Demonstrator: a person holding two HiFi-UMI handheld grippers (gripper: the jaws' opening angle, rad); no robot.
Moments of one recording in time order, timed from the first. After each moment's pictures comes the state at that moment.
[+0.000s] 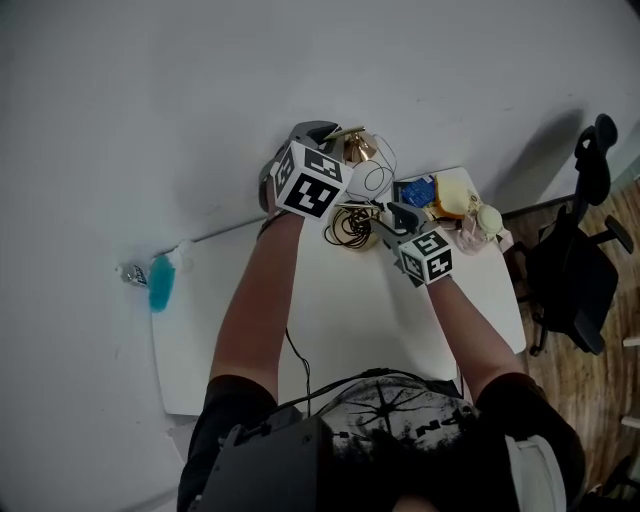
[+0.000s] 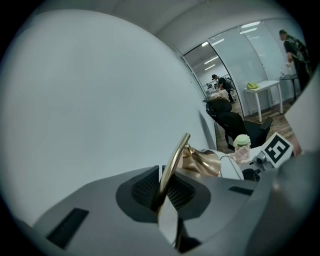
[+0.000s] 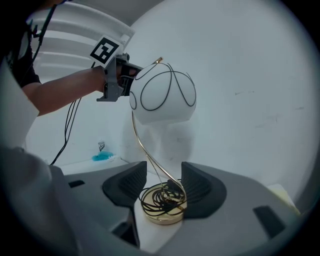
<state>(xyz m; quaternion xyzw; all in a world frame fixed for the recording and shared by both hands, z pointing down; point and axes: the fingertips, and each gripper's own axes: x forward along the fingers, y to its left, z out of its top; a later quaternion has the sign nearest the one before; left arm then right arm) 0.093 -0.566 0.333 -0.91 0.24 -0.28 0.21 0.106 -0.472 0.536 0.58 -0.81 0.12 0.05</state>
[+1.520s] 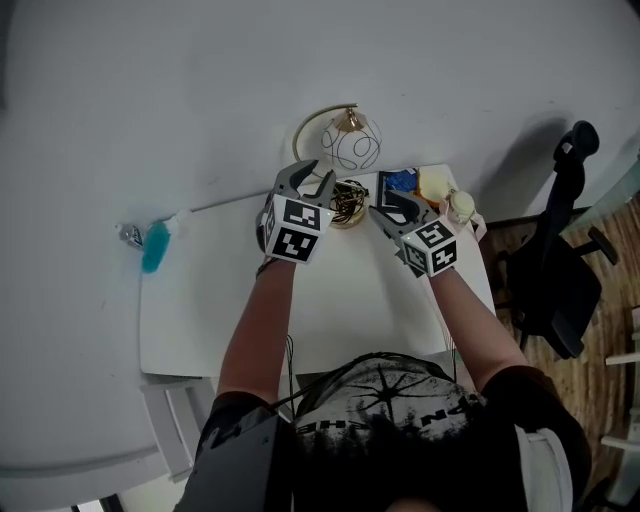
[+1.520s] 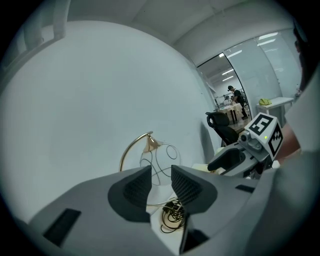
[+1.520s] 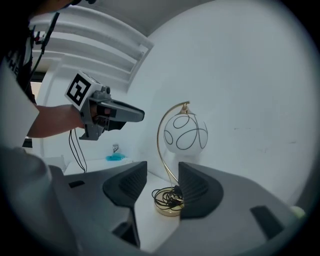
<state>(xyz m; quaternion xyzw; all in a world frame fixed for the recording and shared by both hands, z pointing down) 0.008 -0.441 0.360 -0.92 0.31 -0.21 0.13 0.093 -0.386 0.460 0.55 -0.83 0.05 0.07</state>
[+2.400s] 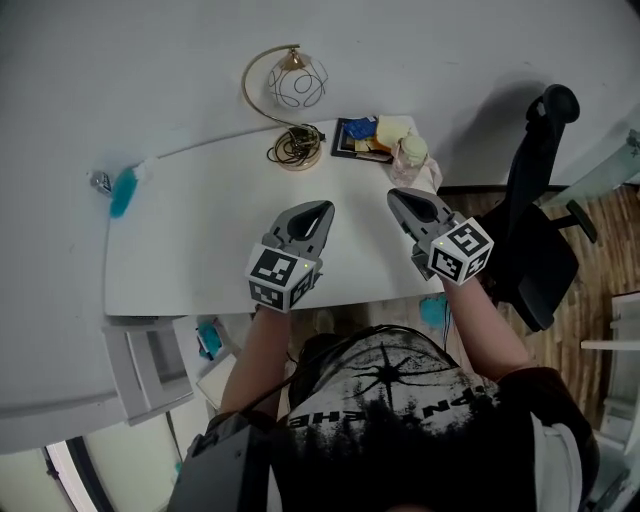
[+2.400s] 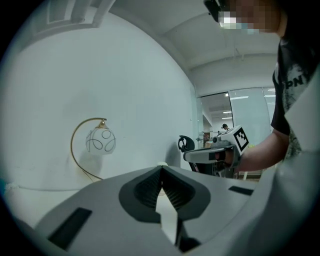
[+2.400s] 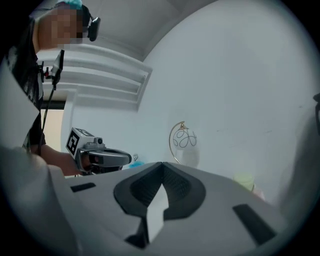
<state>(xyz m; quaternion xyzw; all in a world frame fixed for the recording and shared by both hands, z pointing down) 0.051 -0.213 0.431 -0.97 0.24 -0.08 -0.04 0.161 -0.196 0.429 0.49 -0.87 0.08 -0.01</state>
